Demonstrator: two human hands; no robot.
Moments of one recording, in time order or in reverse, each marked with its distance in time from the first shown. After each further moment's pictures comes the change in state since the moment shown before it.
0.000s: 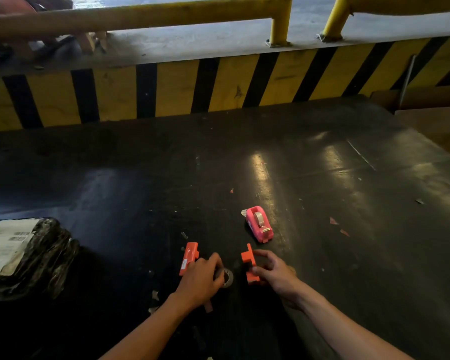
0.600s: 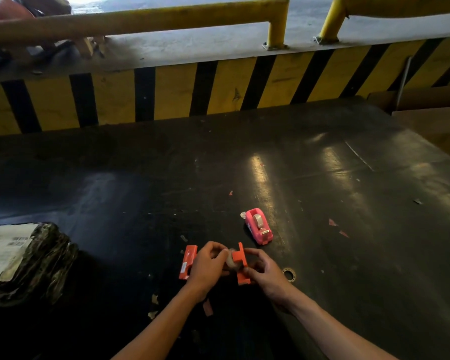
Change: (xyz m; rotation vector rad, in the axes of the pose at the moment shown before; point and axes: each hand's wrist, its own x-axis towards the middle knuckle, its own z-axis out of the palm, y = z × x) left_hand 0.013 0.040 -0.018 -0.974 0.121 -0.368; right_hand -0.005 -0.007 0.023 -0.017 -0.018 -0.202
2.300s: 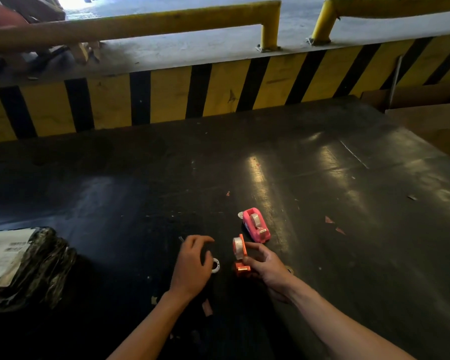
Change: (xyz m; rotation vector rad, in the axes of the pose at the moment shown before) left_hand 0.002 -0.019 -0.032 0.692 0.236 0.595; right_hand 0.006 -0.010 -0.006 0.297 0.025 0.121
